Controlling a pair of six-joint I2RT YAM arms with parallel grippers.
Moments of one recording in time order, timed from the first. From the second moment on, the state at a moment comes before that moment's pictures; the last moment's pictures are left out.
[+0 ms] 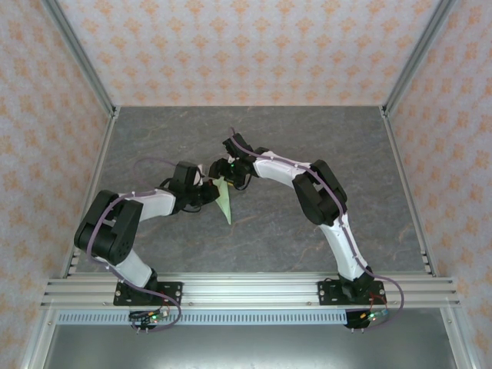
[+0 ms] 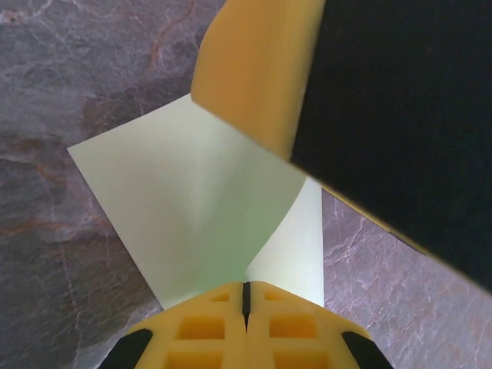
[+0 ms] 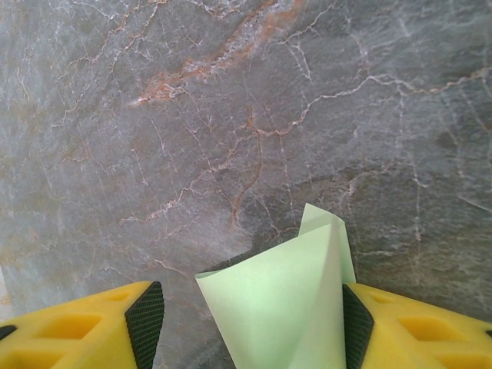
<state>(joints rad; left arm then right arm) -0.29 1.62 0.68 0.08 0.36 -0.70 0.71 2.28 1.74 -0.42 -0.35 0.88</state>
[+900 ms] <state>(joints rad) -0.29 1.67 0.66 0.12 0.38 -0.70 0.71 2.29 1.75 -0.44 -0.34 0.87</state>
